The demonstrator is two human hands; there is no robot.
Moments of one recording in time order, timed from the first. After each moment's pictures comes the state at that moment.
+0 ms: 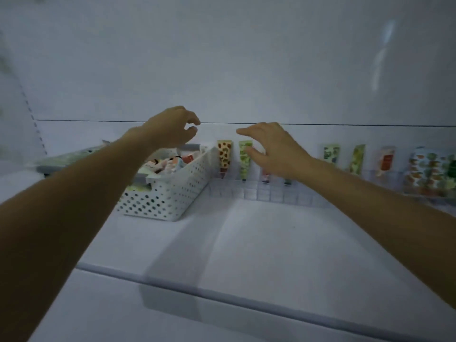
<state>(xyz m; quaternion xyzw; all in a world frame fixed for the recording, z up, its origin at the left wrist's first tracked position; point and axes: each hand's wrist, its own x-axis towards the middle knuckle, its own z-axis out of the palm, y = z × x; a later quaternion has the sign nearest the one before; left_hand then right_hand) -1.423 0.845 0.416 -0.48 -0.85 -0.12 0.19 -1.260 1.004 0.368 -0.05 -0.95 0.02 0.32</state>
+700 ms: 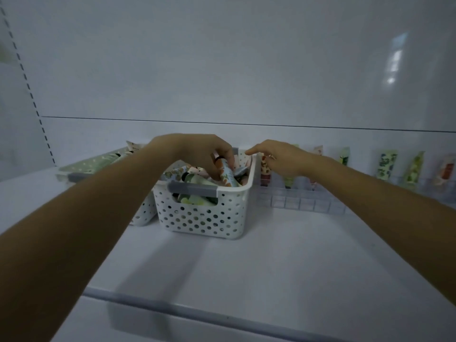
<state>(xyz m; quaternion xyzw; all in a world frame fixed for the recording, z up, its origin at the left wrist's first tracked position) -1.510 0.819 0.395 -0.61 -0.78 -0.08 -0.06 -1.378 0.976 0.366 -0.14 -0.98 0.05 0.12</state>
